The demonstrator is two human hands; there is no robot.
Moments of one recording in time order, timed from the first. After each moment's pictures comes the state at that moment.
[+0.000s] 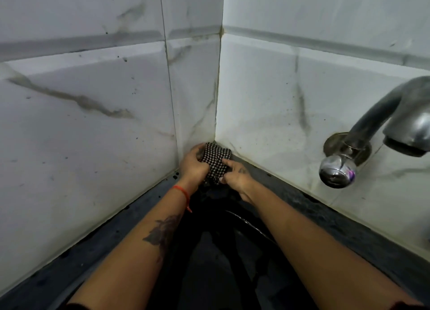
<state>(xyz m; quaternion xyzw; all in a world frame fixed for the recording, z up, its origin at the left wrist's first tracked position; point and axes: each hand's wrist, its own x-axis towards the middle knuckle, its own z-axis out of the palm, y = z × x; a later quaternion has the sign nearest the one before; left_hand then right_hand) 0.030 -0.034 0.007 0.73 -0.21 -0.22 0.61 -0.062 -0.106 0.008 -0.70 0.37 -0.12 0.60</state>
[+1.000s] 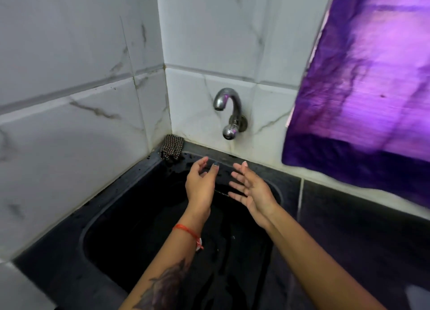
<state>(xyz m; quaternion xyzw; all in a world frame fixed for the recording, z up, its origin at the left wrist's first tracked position) -0.257 0.124 0.119 0.63 -0.21 -0.27 0.70 -0.363 0.076 0.125 -0.49 0.35 -0.31 0.74</state>
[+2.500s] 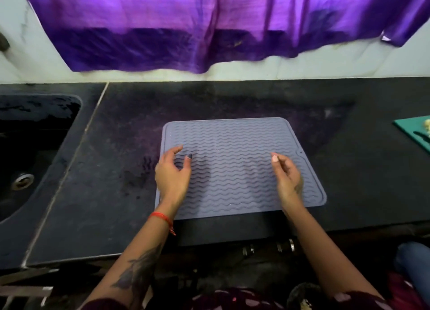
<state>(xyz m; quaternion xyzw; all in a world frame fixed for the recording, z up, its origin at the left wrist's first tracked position) -0.740 0.216 0.004 0.70 -0.49 -0.24 0.46 -0.977 0.232 0.007 -0.42 0.64 -0.53 0.36</state>
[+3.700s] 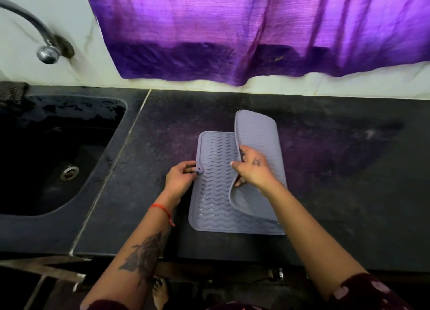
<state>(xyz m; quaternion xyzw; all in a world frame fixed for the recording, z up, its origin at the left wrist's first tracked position) -0.660 0.189 -0.011 0.68 -0.39 -0.45 0.41 -0.848 0.169 0.056 -0.62 0.59 -0.27 0.43</state>
